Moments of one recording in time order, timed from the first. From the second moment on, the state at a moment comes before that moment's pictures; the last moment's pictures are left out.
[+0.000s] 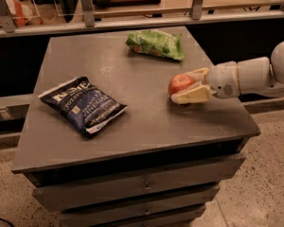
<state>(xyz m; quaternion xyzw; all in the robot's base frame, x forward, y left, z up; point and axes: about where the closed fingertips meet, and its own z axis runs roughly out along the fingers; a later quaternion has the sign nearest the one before) 0.579 -0.137 0.849 -0.47 0.70 0.31 0.43</state>
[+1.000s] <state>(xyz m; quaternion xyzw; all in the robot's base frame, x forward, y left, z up) 0.593 -0.010 0.854 -0.53 0.62 0.38 0.42</state>
